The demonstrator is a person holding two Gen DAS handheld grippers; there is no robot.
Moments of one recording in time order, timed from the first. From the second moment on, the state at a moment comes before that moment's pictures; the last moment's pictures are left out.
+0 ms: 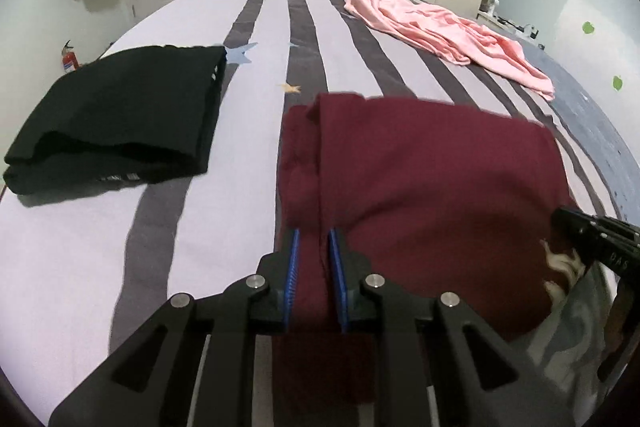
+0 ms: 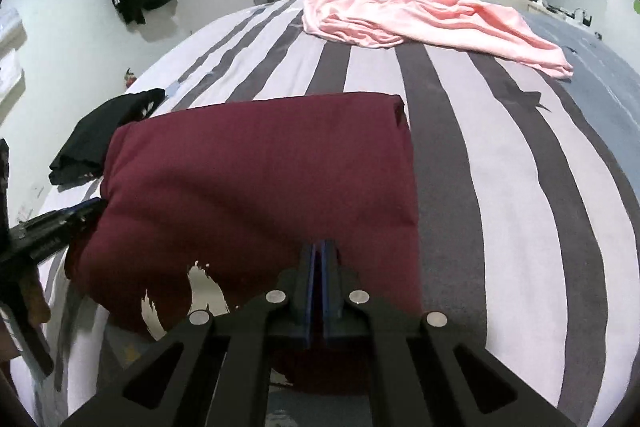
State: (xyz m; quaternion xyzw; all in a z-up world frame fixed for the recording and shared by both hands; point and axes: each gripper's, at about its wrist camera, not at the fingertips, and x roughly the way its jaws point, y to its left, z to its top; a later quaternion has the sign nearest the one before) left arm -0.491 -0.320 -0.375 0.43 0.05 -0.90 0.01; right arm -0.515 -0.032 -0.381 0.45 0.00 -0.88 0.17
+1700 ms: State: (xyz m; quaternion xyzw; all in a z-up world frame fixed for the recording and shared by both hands) left arm -0.567 -0.328 -0.388 0.42 0.04 -0.91 0.04; right arm -0.619 -0.047 -0.395 0.42 0.00 -0.89 0.17
